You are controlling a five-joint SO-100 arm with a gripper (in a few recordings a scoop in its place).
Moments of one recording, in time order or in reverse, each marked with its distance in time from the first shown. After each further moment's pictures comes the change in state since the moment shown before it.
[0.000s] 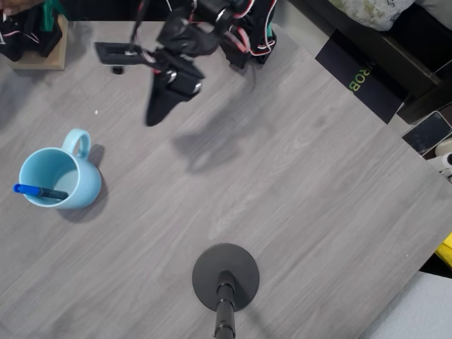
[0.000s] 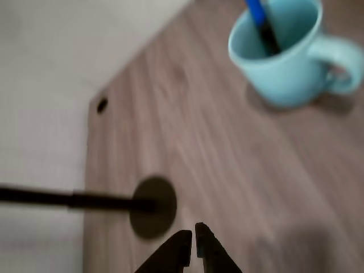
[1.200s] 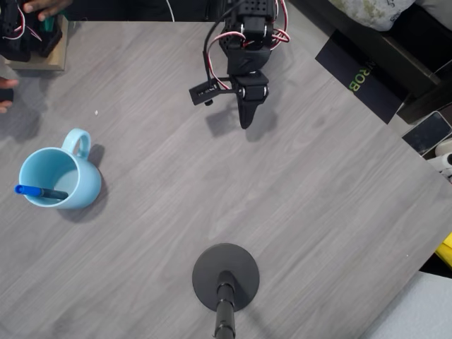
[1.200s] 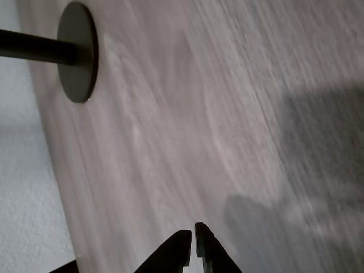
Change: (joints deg) arm -25.7 49.7 70.9 -9.8 26.2
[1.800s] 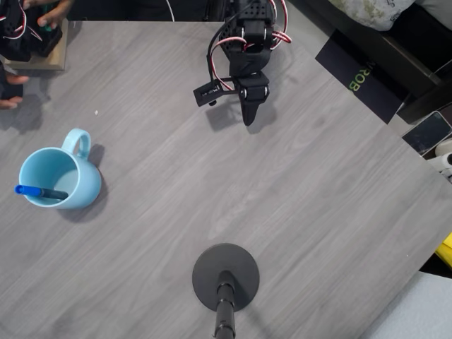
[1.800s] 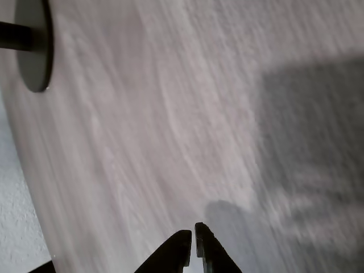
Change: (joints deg) arm -1.4 10.2 6.5 8.5 1.8
